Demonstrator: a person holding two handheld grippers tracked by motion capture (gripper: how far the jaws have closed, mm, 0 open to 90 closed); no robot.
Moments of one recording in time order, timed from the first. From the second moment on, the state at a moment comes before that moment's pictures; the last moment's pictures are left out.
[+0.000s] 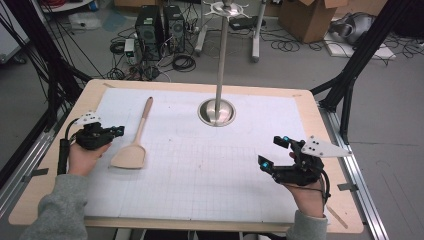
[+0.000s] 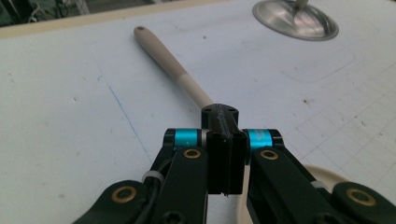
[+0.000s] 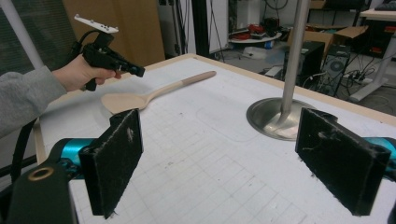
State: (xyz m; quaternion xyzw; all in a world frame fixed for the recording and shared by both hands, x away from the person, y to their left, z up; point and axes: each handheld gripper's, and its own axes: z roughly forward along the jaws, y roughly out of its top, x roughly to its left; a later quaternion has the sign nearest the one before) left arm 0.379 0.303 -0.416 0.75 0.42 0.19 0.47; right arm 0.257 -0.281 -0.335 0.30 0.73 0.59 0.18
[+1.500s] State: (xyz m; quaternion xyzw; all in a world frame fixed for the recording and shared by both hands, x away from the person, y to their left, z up) left arm 0.470 0.281 -0.448 0.77 0.46 0.16 0.40; right arm 0.256 -0.304 -0.341 0.31 0.71 0.61 0.17
